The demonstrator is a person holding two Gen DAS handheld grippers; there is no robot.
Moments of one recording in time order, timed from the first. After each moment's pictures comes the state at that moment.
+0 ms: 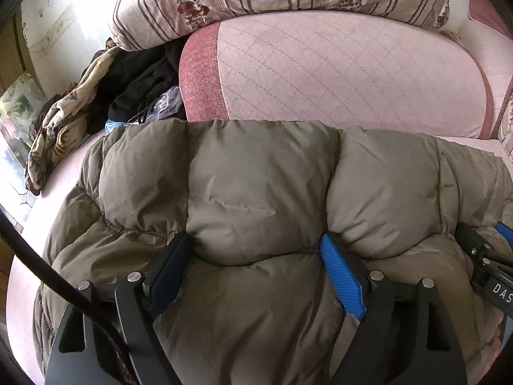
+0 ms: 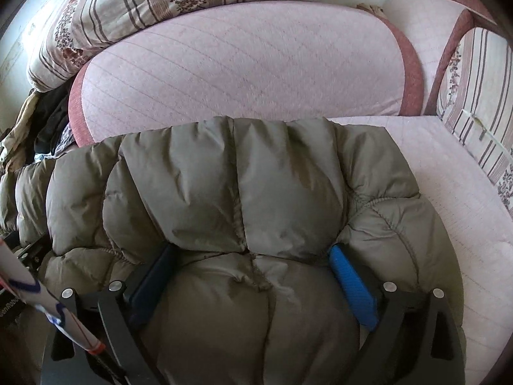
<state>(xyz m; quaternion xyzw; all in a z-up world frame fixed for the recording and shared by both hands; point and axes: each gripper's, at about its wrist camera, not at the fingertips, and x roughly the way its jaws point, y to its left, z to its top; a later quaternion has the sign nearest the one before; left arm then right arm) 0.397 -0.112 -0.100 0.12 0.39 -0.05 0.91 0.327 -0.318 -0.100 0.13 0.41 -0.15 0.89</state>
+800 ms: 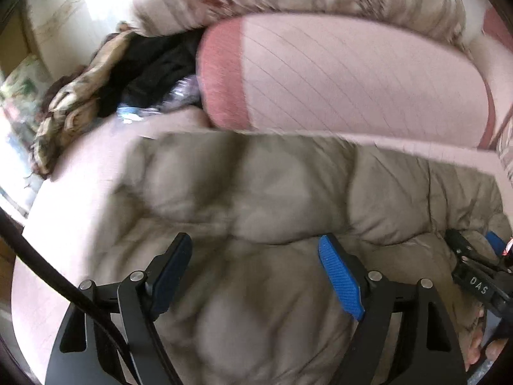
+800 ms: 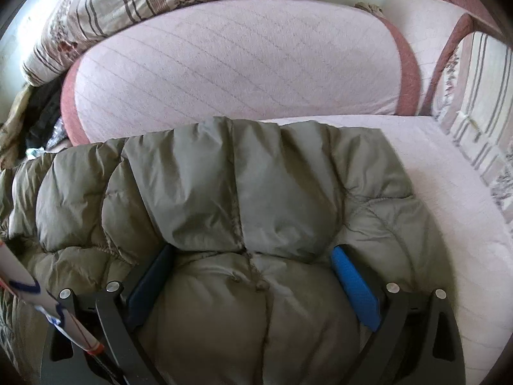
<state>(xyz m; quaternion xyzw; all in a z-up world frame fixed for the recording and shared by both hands) 0.390 -0.067 -0.049 0.09 0.42 -0.03 0.90 0.333 -0.311 -0.089 0.11 0.43 -0.18 0.88</state>
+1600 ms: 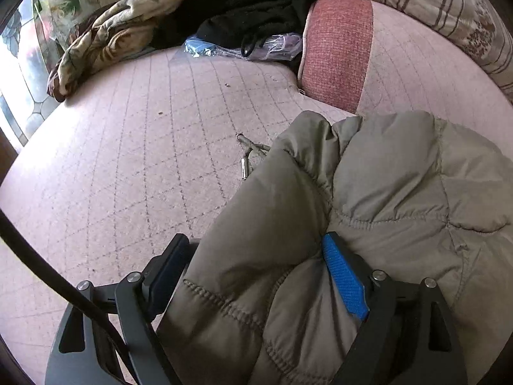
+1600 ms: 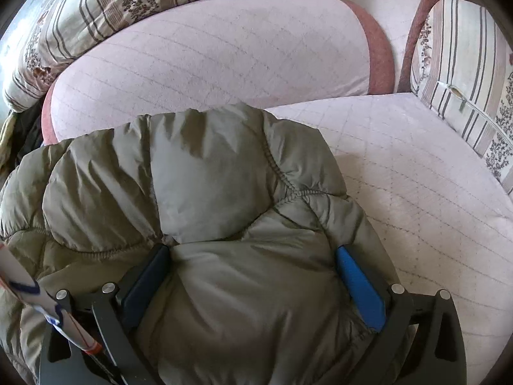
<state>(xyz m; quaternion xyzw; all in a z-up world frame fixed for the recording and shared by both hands) 0.439 0.052 -0.125 -0.03 0.45 0.03 0.89 0.316 -0.356 -0.121 0.15 0.40 -0.19 0.88</state>
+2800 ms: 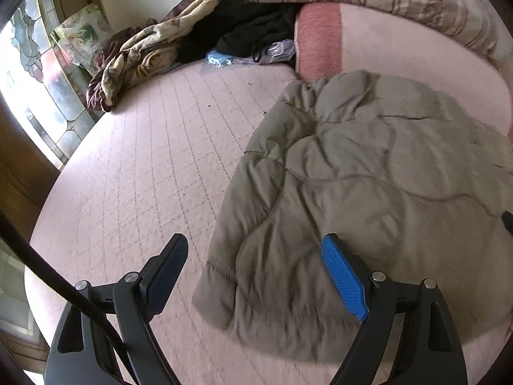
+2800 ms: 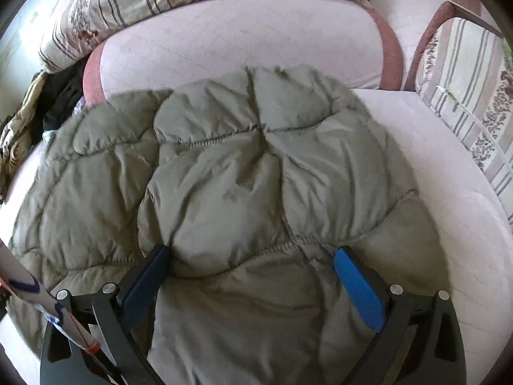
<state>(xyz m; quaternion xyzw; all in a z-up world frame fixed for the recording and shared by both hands) 0.294 0.061 -0.064 0.05 0.45 0.03 0.89 0.257 -0.269 -0.082 0.13 0.44 -0.17 0.87</state>
